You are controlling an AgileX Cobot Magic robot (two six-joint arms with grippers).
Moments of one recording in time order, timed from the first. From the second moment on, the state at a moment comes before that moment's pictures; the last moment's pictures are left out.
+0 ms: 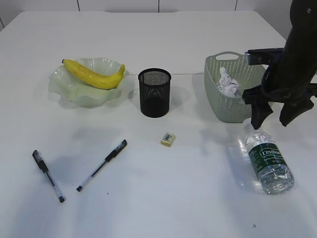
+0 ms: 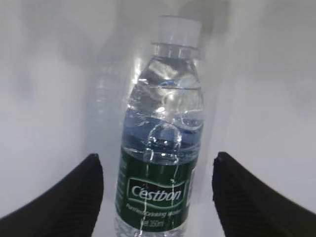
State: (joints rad) left arm -0.05 1.16 -0.88 -0.20 0.94 0.06; right arm 0.11 1.91 -1.47 0.01 1.13 0.02
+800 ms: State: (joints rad) left arm -0.05 1.16 -0.88 -0.20 0.93 0.06; right arm 0.11 2.01 -1.47 0.03 1.06 0.02
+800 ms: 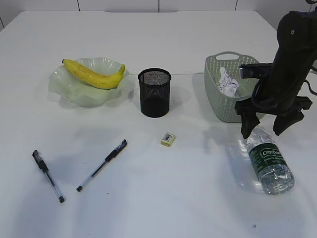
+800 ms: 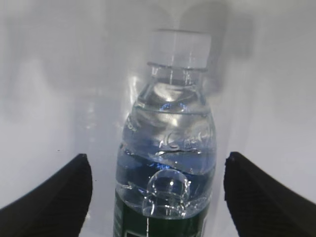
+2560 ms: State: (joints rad) left arm -0.05 1.16 -0.88 -0.21 0.90 0.06; right arm 0.09 2.12 -1.52 0.02 1.05 0.05
